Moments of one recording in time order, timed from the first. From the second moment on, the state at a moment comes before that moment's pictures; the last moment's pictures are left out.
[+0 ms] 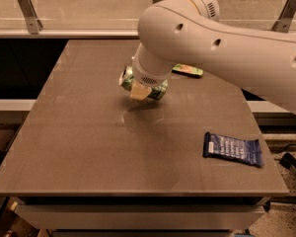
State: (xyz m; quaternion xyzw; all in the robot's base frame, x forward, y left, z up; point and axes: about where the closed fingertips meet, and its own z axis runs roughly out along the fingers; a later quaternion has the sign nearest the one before) arm 0.591 0.021 0.862 -0.63 0.71 -0.06 0.30
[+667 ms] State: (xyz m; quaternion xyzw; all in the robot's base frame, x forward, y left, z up) arm 0.587 0.010 0.846 -0.65 0.71 -0.11 0.26
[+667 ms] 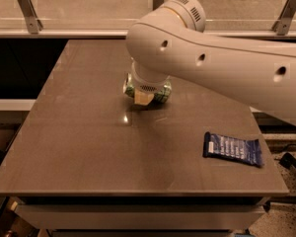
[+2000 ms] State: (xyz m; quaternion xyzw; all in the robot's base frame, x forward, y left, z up) arm 0.583 0.001 0.837 -0.67 0.68 -0.19 0.22
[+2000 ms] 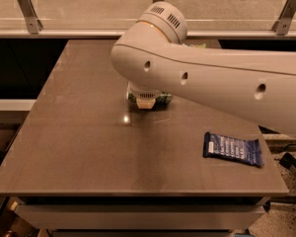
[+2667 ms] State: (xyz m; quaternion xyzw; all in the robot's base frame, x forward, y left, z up) arm 0.582 0.000 0.839 -0.67 0.68 -0.19 0.22
